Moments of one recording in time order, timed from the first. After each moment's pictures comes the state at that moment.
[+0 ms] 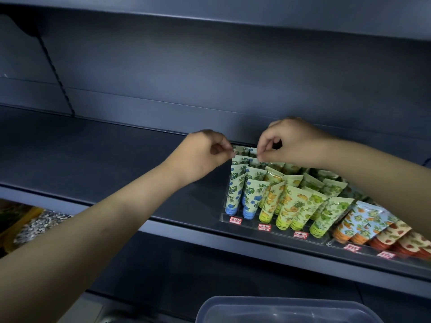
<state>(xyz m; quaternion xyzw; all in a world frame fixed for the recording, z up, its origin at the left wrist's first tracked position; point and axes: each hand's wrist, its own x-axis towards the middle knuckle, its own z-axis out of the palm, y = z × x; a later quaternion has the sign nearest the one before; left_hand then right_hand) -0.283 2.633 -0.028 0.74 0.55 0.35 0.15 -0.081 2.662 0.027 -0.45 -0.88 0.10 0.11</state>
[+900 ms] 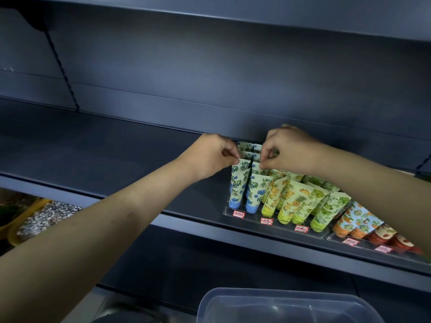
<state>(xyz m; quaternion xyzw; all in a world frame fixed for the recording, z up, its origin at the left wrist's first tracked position) -0.277 2.631 -0.033 0.77 0.54 0.29 0.16 -0.088 2.656 0.008 -0.46 -0.89 0.02 0.07</state>
